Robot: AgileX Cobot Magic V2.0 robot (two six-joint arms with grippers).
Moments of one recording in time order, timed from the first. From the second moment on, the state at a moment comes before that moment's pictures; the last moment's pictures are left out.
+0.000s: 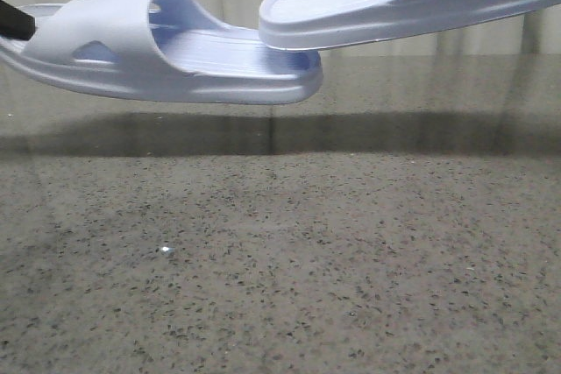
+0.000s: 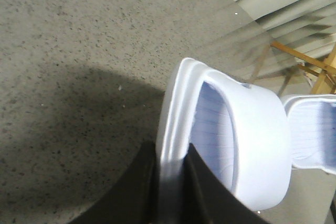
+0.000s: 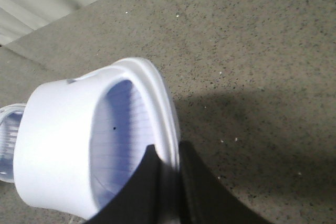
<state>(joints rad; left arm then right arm) 0.19 1.45 -0.79 -1.46 1.07 1.04 -0.30 1.05 -0.84 1.09 0.86 -0.71</state>
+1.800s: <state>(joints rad) 0.07 1.48 -0.79 -1.61 1.04 1.05 0.04 1.59 -0.96 1.54 0.80 -1.13</state>
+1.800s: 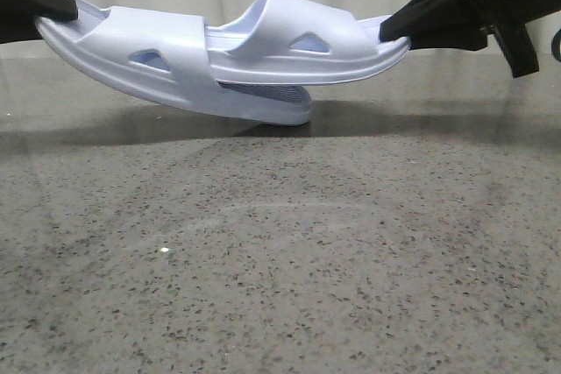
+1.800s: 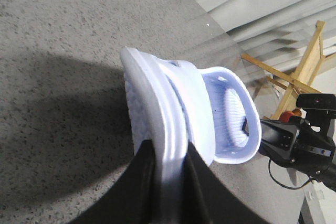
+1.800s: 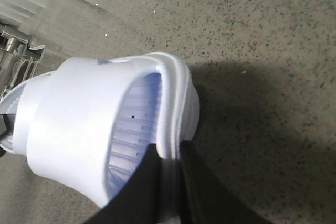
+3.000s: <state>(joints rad) 0.06 1.48 -0.79 -1.53 0.88 1.10 -0.32 1.51 -0.98 1.51 1.17 -1.13</state>
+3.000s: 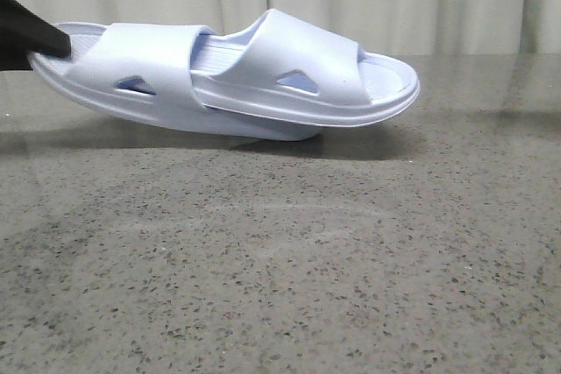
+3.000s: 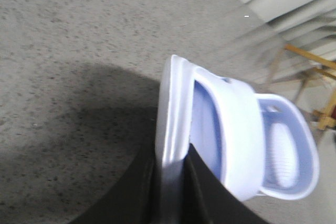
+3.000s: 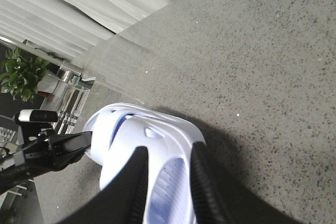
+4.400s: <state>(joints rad) 0.01 1.14 -0.91 -1.15 0.56 1.18 -0.06 1.19 -0.91 1.24 0.73 -1.14</state>
